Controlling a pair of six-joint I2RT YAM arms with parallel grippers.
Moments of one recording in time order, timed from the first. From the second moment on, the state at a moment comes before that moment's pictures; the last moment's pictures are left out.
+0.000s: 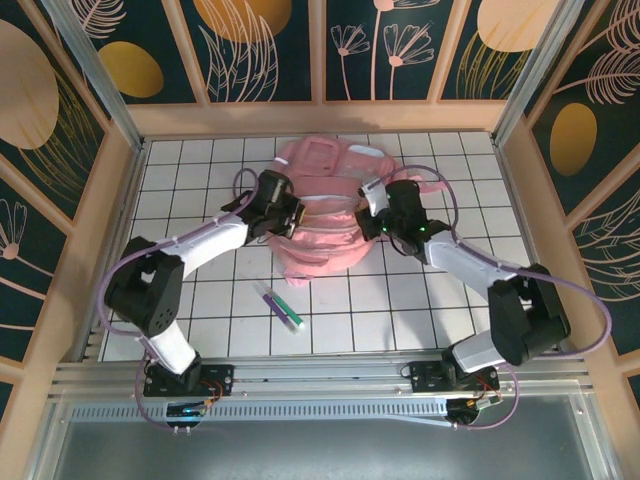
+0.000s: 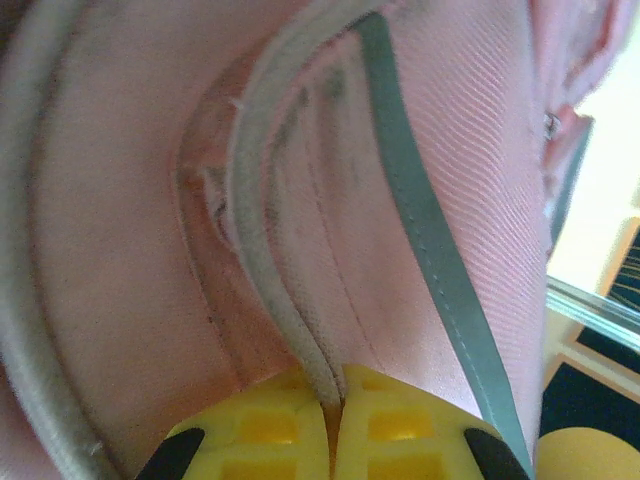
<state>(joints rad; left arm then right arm) -0.57 1.73 1.14 -0.20 0.11 -1.67 0.48 1.42 0.86 -0.08 -0.20 -0.04</state>
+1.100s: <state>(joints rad) -0.74 1.81 1.23 -0.06 0.05 -1.63 0.50 1.54 0.98 -0.44 -0.53 0.76</state>
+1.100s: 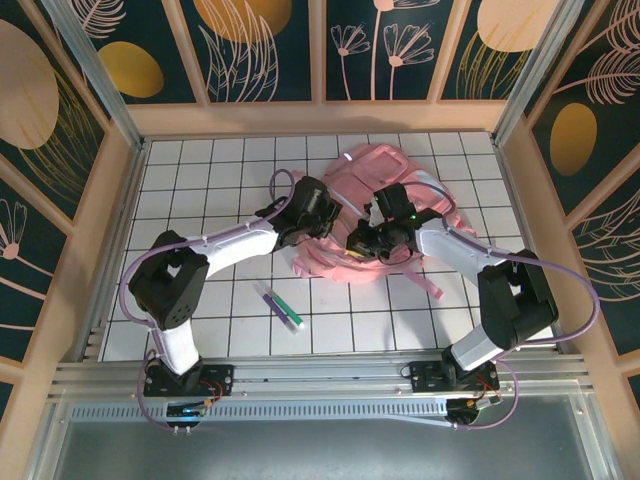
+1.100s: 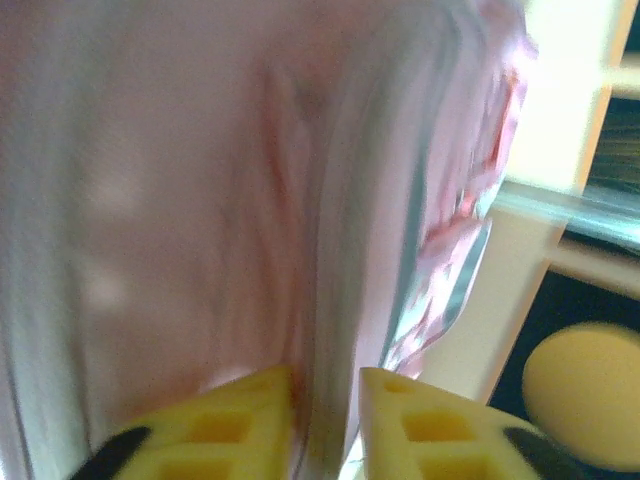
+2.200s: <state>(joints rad) -0.59 1.81 1.54 -0.28 -0.13 -0.63 0.37 1.54 1.03 -0.53 -0.52 0.64</state>
